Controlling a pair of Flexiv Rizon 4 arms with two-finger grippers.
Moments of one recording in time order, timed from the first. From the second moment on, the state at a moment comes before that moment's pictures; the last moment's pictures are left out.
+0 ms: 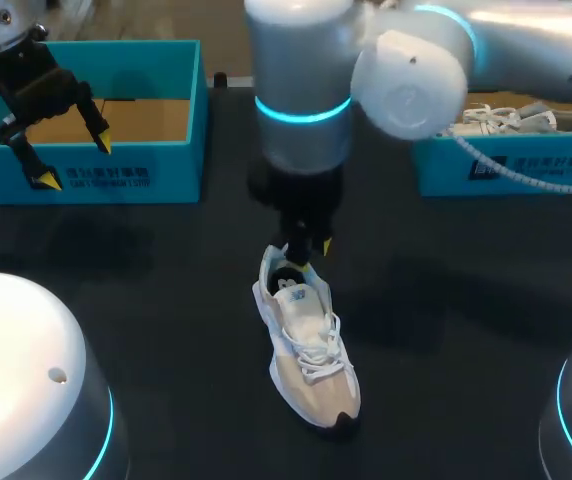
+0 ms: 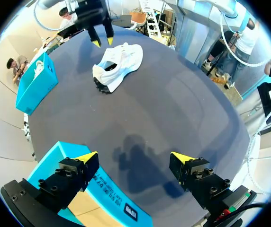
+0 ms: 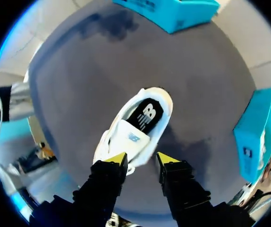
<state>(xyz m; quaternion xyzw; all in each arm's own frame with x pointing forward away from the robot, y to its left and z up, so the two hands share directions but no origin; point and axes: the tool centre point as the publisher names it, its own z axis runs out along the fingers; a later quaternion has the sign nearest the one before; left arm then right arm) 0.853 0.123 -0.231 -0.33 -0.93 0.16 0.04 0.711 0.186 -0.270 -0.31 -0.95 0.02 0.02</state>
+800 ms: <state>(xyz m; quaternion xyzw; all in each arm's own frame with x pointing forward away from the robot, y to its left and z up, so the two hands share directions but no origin) 0.853 0.123 -0.231 -0.33 -0.93 0.16 0.04 0.747 0.207 -0.245 0.07 -1.00 -0.05 0.01</state>
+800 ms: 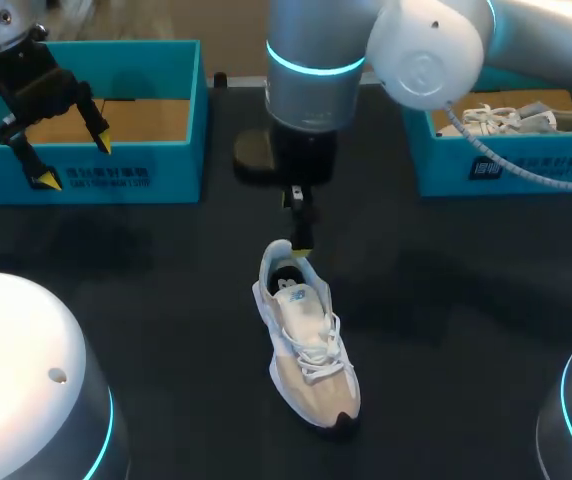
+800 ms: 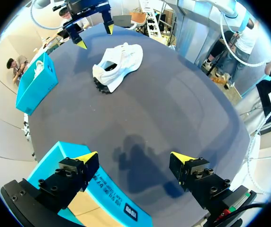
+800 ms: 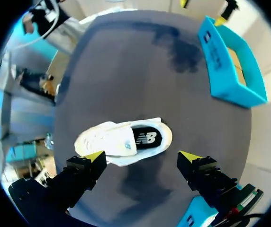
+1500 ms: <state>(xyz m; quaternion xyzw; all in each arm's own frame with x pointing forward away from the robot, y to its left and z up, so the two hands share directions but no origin) 0.853 0.123 -0.231 -0.33 -0.93 0.16 0.04 0.779 0.223 -0.295 0.17 -0.98 -0.05 -0.01</state>
